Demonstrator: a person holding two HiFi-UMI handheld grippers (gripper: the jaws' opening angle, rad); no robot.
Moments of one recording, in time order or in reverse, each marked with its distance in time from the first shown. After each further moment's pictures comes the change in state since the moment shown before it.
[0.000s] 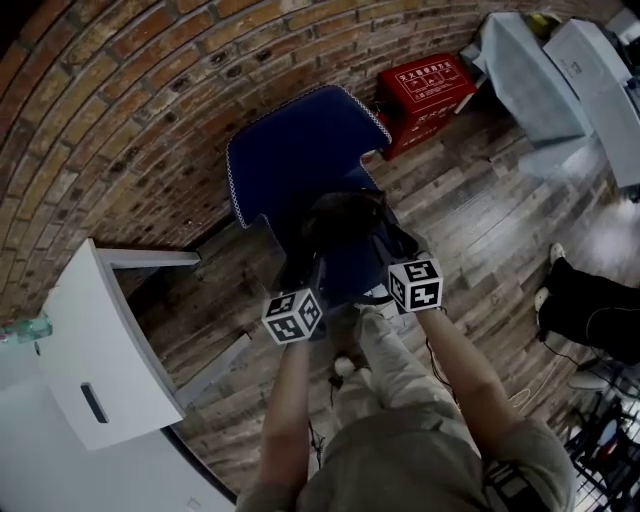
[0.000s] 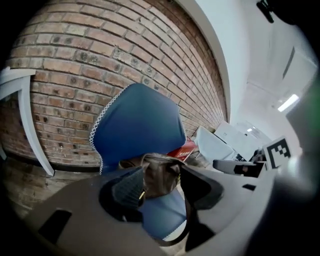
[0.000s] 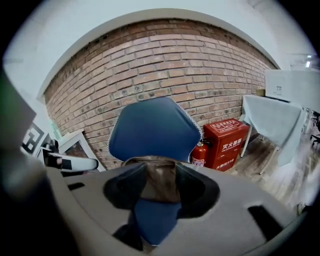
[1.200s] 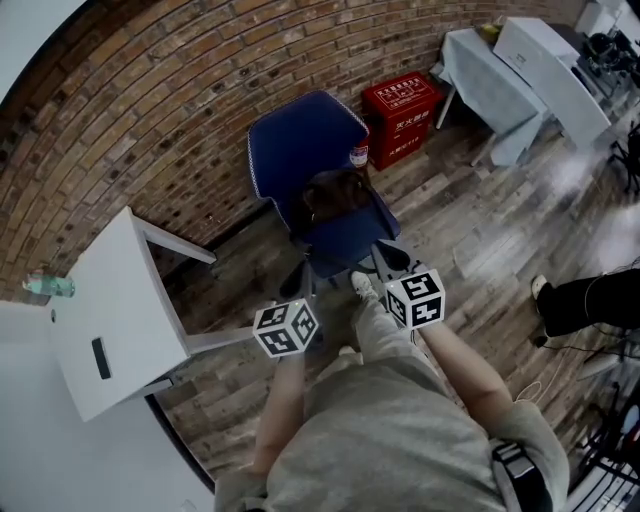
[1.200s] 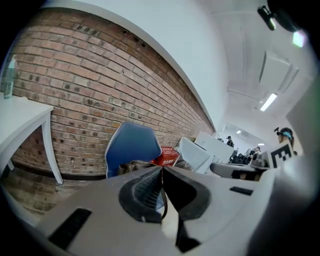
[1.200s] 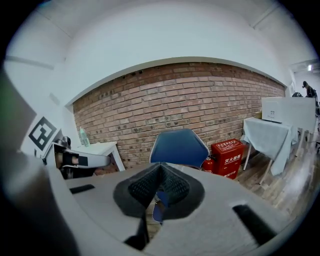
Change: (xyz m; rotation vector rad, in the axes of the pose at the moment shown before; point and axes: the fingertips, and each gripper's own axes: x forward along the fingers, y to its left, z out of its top) left arm -0.252 -0.100 -0.006 0.097 -0.149 -0.067; right arm -0.253 0.132 0.009 -0.074 -0.189 0.082
